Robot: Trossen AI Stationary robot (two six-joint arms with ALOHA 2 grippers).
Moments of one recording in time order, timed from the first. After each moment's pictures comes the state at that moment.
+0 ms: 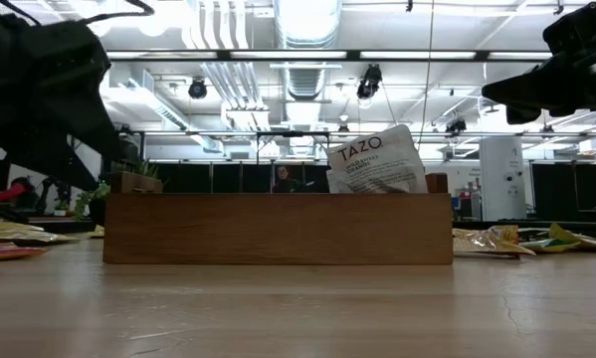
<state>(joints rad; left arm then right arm) -0.66 1.29 0.65 -0.53 -0.69 -1.49 0.07 0.05 0.02 0.00 0.13 -0.05</state>
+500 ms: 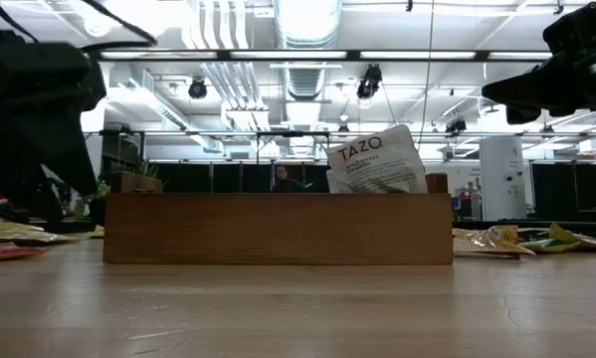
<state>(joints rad) -0.66 1.36 0.67 -0.52 -0.49 -1.57 0.07 0.05 0.02 0.00 0.13 -0.05</state>
